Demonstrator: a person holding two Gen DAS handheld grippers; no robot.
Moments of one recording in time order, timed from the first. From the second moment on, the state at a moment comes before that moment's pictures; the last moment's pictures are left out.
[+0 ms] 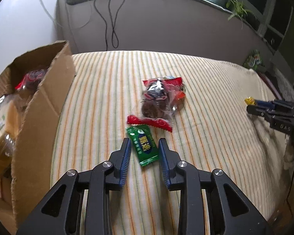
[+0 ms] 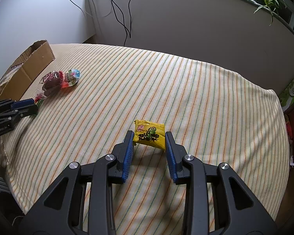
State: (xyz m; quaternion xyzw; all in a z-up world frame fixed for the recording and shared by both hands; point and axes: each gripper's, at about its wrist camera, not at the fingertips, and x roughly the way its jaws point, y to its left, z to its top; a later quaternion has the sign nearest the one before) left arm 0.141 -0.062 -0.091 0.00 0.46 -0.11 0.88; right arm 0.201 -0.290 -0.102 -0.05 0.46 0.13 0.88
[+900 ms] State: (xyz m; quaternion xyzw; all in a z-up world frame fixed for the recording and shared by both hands) left arm 0.108 -0.037 -0.045 0.01 0.40 -0.12 0.91; right arm 0.181 -0.241 -0.060 -0.07 0.42 0.17 0.89
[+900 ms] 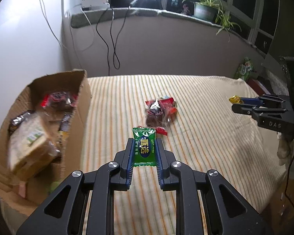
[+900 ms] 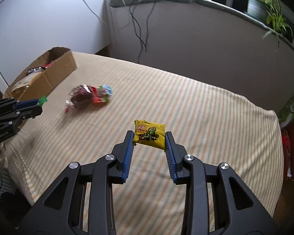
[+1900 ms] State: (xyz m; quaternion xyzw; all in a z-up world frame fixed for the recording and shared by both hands) left arm 0.071 0.081 -0.016 -0.04 0.36 -0.04 0.93; right arm 0.171 -0.064 -0.021 -0.12 0.38 0.29 0.87
